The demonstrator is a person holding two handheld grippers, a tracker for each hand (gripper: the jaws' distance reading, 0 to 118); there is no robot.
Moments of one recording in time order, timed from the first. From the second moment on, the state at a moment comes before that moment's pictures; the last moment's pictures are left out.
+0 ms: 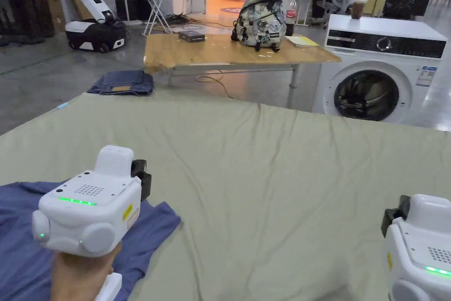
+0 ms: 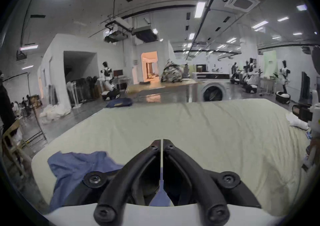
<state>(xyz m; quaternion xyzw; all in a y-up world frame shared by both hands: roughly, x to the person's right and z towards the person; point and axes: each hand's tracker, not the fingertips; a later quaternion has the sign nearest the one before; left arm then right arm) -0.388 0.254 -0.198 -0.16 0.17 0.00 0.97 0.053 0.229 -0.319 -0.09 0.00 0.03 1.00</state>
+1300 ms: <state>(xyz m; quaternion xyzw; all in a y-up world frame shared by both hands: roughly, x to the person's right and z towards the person) -0.534 0.121 -0.176 -0.49 0.20 0.04 0.85 0.036 0.190 -0.313 -0.17 0.06 0.07 0.98</state>
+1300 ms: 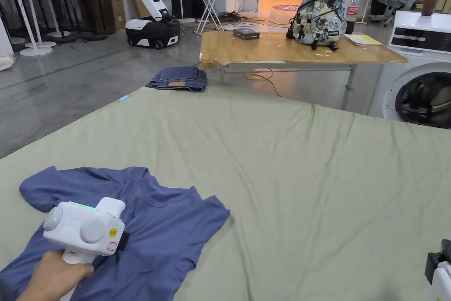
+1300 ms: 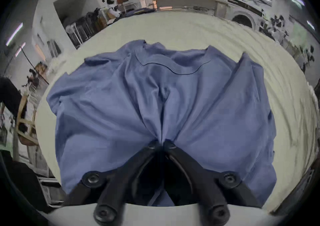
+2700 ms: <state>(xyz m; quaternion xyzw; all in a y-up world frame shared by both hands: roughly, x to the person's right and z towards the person) -0.302 0.433 -0.301 -0.13 -0.08 0.06 0.99 0.100 0.231 -0.294 -0.13 0.00 0.01 0.99</state>
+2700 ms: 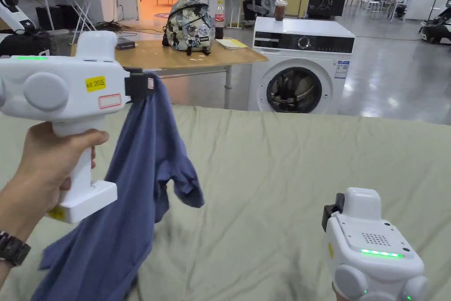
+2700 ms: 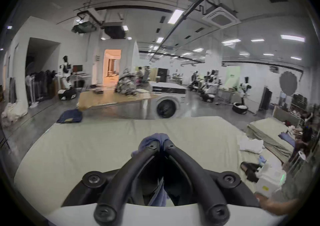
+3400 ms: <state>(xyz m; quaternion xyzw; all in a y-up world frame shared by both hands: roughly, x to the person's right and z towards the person) -0.053 0.276 -0.349 -0.29 -0.28 0.05 0.91 0.183 0.217 -0.269 -0.15 -0.08 0.01 0.98</state>
